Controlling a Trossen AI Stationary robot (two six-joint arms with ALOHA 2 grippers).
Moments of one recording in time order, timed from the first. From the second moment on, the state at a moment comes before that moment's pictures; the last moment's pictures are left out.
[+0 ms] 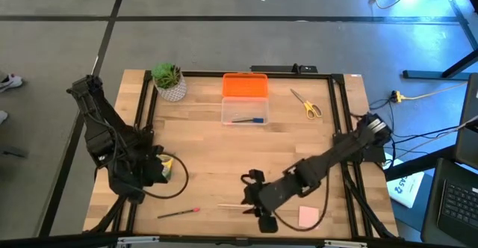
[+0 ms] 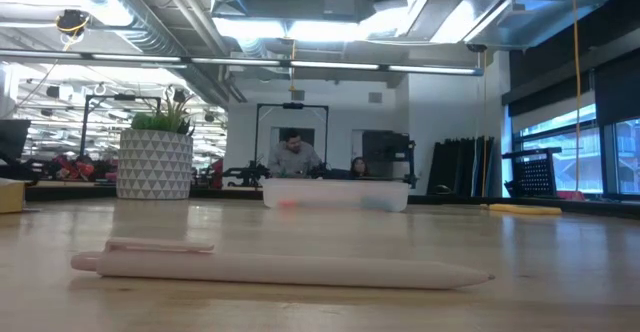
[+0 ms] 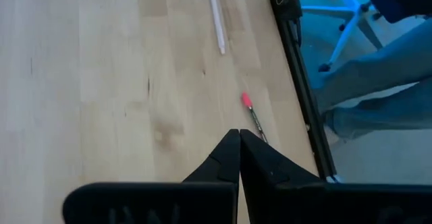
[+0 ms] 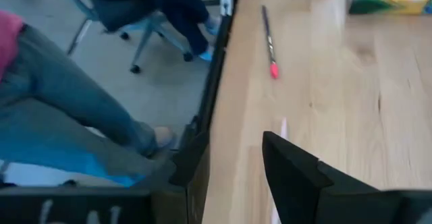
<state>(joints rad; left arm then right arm) -0.96 1.07 1.10 -1.00 -0.38 -0.75 0.56 1.84 1.63 -0.49 0.10 0.44</state>
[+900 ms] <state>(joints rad) -0.96 1.22 1.10 -1.06 -0.33 -1.09 0.52 2.08 1.63 -0.40 0.11 0.33</state>
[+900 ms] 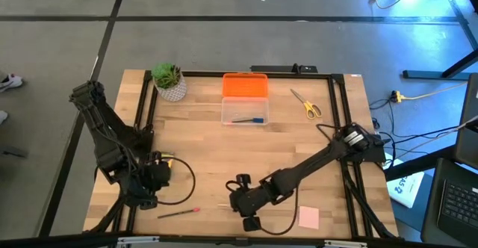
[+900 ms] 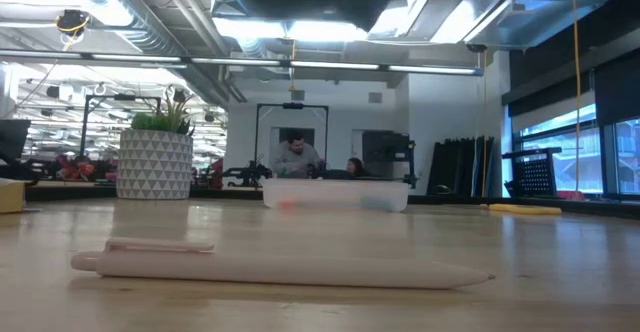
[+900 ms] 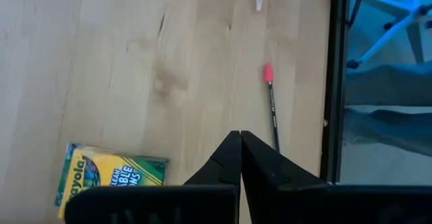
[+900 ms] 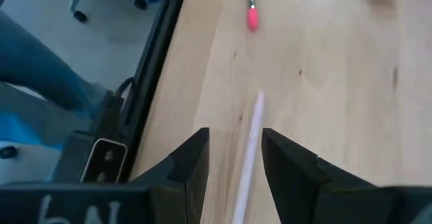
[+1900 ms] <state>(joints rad) -0.96 1.22 1.10 -1.07 -0.32 -1.09 0.48 2.28 1.63 -0.32 0.08 0.31</state>
